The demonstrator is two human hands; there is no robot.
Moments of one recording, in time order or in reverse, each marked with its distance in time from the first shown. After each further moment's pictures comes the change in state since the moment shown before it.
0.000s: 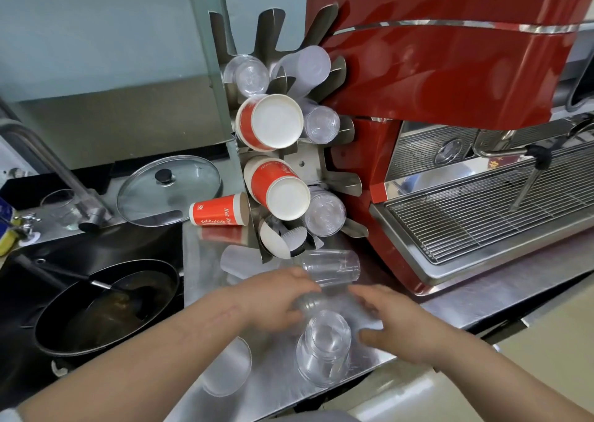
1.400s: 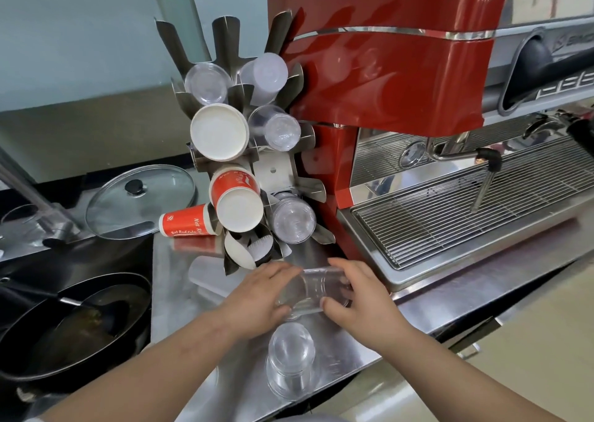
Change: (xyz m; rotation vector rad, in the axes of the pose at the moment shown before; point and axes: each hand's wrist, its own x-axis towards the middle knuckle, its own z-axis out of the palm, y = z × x) left_hand 0.043 -0.006 0.043 -0.056 0.377 -0.035; right_hand 0.017 0.020 0.001 0.298 0.420 0.005
